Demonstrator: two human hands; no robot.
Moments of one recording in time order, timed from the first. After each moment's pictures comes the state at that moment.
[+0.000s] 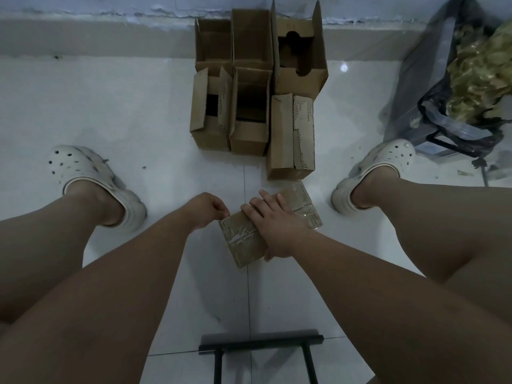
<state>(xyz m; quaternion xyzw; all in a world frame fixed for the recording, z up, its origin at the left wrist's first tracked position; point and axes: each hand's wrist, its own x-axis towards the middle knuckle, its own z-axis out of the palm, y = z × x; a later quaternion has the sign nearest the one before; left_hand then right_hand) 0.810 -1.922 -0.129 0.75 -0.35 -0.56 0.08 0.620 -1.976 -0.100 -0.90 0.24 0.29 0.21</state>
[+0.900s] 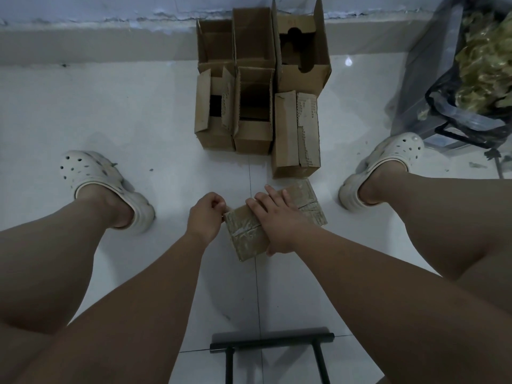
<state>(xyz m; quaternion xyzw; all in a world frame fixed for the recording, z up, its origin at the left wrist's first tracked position) 0.788 -1.895 -0.139 0.81 -0.19 -0.46 0.31 0.627 -1.975 -0.105 -0.90 0.27 0.28 0.22</state>
